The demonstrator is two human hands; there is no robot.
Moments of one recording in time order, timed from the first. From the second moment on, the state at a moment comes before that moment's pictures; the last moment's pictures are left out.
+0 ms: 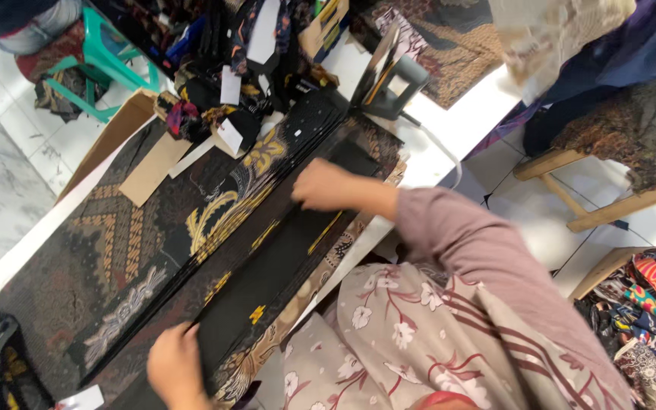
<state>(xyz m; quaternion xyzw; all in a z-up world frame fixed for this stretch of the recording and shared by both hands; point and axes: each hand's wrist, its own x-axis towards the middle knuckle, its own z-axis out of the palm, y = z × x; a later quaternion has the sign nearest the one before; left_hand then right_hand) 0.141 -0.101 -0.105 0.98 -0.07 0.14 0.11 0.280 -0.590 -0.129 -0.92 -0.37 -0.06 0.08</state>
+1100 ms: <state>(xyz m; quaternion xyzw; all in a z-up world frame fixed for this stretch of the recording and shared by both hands) 0.229 -0.306 -0.082 0.91 -0.24 0.16 0.30 0.264 -0.702 -0.120 -0.91 -0.25 -0.30 0.10</state>
